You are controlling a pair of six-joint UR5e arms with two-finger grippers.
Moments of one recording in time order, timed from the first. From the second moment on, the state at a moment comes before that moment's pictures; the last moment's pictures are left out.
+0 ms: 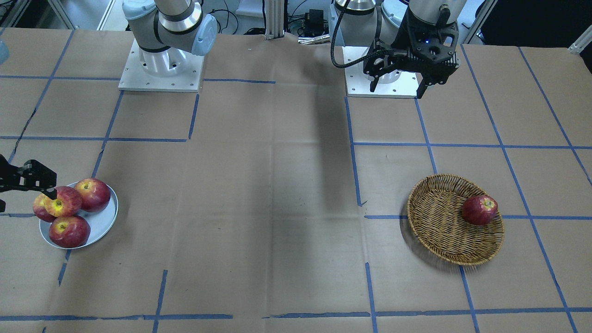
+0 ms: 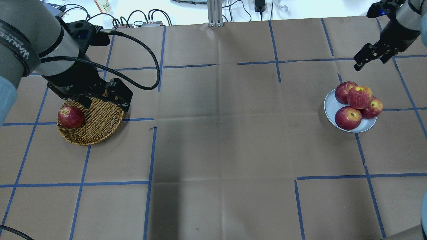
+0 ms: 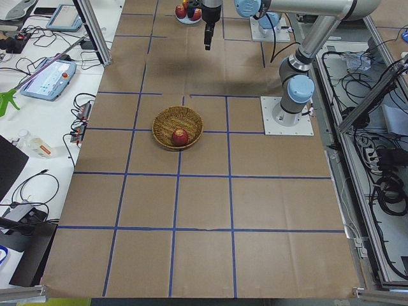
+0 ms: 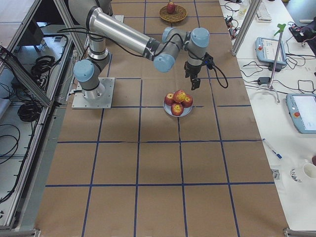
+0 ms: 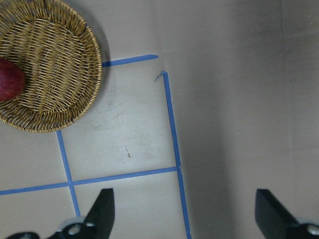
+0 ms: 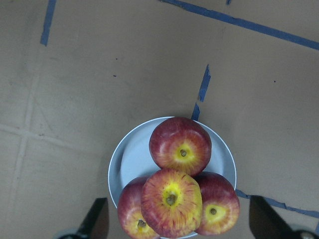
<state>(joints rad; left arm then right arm) -1.56 -1.40 -1.70 -1.59 1.56 0.15 1.21 -1.30 1.52 -1.80 -1.54 -0.65</state>
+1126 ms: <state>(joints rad) -1.56 -1.40 -1.71 -1.59 1.56 0.15 1.60 -1.42 1.42 -1.44 -1.54 0.01</state>
